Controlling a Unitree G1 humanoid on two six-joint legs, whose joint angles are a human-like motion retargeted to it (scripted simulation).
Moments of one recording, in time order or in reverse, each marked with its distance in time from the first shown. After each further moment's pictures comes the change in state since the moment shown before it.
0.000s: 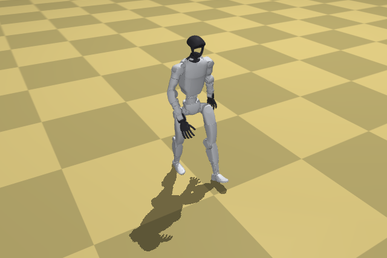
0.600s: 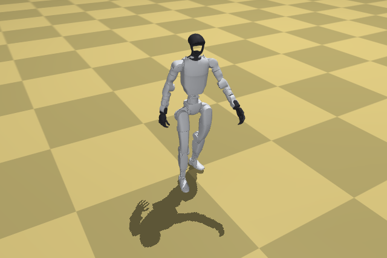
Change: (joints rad) left arm -0.724 0.124 -0.298 -0.255 -0.088 -0.121 -0.042; right arm 0.406 0.129 -0.050 0.479 0.074 0.009 0.121; waist -0.429 0.083 -0.145; left_leg 0.355 -0.078 -0.192 0.154 -0.272 0.089; right_leg -0.489 -0.082 -0.349 0.284 0.227 -0.055
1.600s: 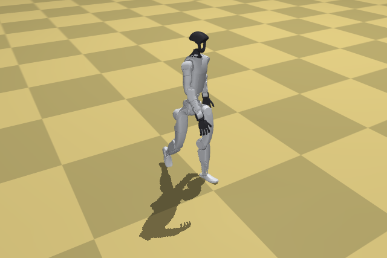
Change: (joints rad) left arm 0.745 -0.035 0.309 0.118 0.044 0.072 -0.083; right arm -0.435 0.051 0.107 -0.081 -0.142 -0.026 0.043; waist 0.636 -0.028 0.016; left_leg -0.198 0.101 0.153 -0.139 0.267 -0.040; right_leg 0.453 0.163 0.086 0.281 0.164 -0.001
